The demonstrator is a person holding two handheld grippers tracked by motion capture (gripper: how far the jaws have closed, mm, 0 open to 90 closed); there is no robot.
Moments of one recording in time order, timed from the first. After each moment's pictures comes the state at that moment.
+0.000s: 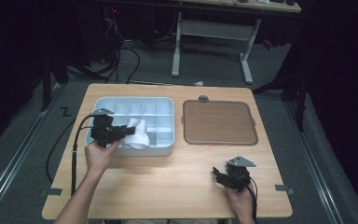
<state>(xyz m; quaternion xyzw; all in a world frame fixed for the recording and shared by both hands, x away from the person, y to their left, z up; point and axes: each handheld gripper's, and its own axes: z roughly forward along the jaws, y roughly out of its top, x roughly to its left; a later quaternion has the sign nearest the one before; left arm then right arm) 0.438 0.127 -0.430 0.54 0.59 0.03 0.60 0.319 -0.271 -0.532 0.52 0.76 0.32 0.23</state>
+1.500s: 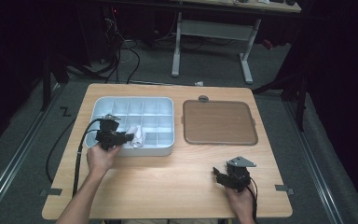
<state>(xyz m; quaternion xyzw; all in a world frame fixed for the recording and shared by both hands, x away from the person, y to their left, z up) 0.452 0.122 -0.472 0.58 0.61 0.08 0.53 0.319 -0.271 -0.532 0.52 0.76 0.32 0.23</state>
